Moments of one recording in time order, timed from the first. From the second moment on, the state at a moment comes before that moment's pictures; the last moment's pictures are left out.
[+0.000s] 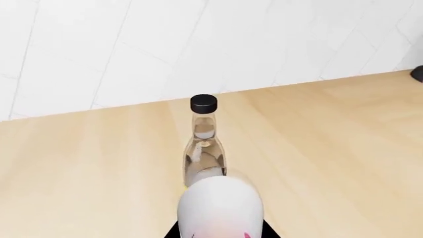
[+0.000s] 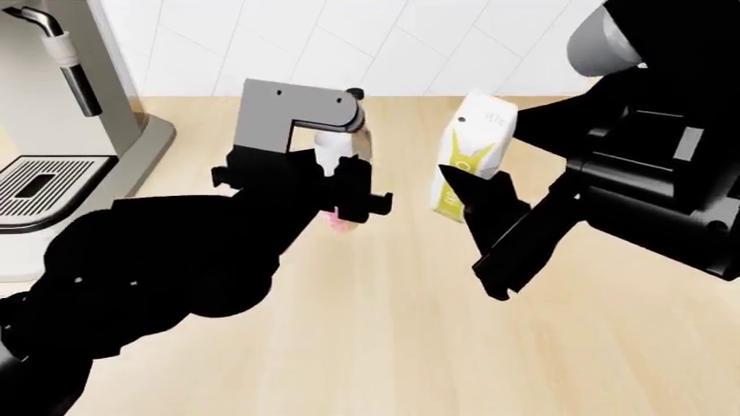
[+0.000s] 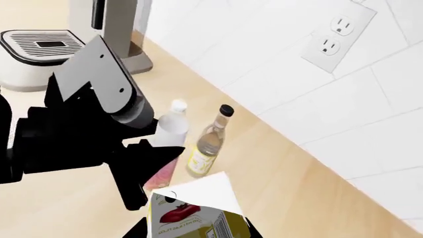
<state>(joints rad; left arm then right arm) -1.21 -0.51 0.86 0.22 -1.51 -0.68 -0.89 1.74 0.88 -0.75 -0.45 2.14 1.21 0.79</state>
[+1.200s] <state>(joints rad) -1.47 -0.60 0.71 0.43 -1.78 -0.73 -1.10 1.74 0.81 -0.79 -0.33 1.82 1.16 0.85</state>
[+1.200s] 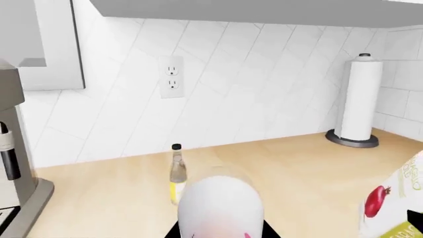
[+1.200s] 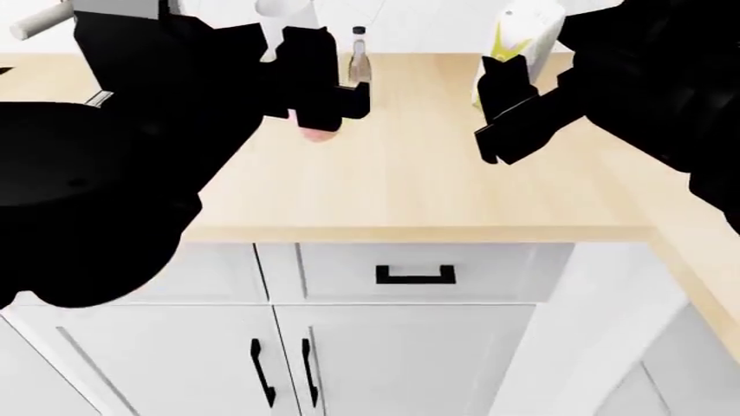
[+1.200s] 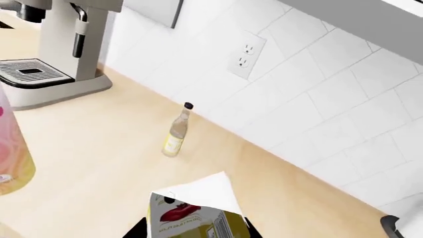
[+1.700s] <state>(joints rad) -1.46 -0.60 0.72 0.43 -1.77 -0.74 -1.10 1.73 0.81 -0.77 -0.33 1.71 1.11 0.82</state>
